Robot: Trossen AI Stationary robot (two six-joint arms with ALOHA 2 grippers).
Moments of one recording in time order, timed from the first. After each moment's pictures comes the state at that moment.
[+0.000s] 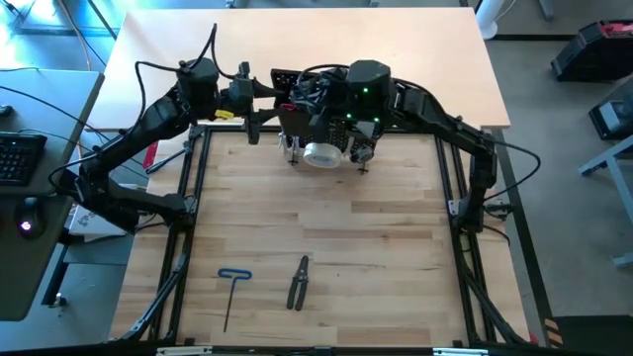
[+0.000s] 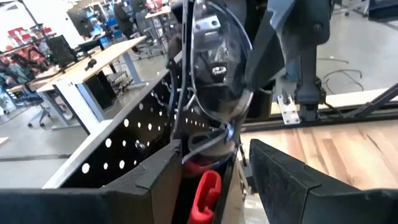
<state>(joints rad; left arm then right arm) 0.60 1.23 1.43 -0.39 0.31 0.37 -0.25 1.86 2.26 -0.67 0.08 0.11</state>
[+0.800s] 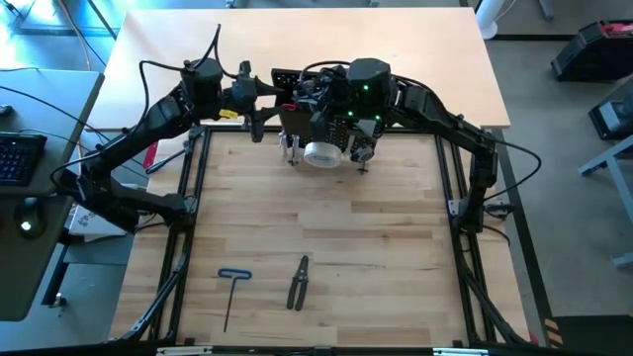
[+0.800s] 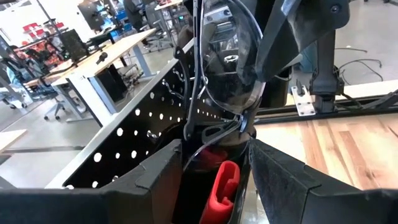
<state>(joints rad) 0.59 1.25 1.43 -0.39 0.26 0.40 -0.27 1.86 2.26 -0.72 0.08 0.15</state>
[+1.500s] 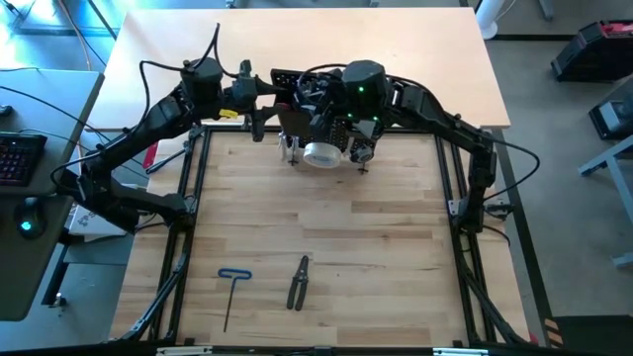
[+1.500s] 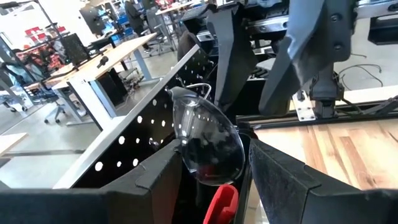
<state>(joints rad) 0.59 1.25 1.43 -0.37 0.26 0.39 -0.27 1.87 2.26 -0.77 0.12 0.10</state>
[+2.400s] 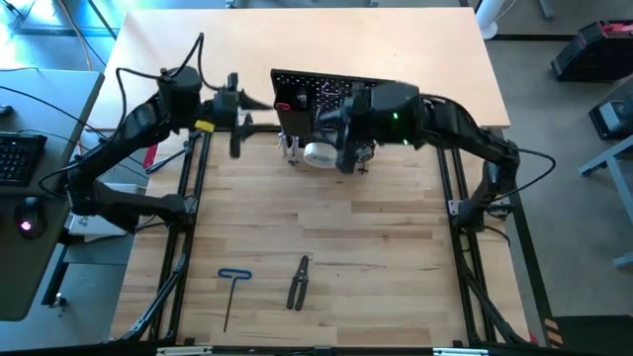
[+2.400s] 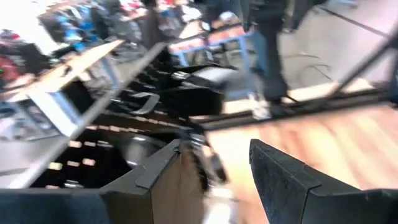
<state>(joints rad) 0.53 1.13 1.43 -0.53 0.34 0.40 -0.08 1.74 2.26 -0.86 0.17 -0.10</state>
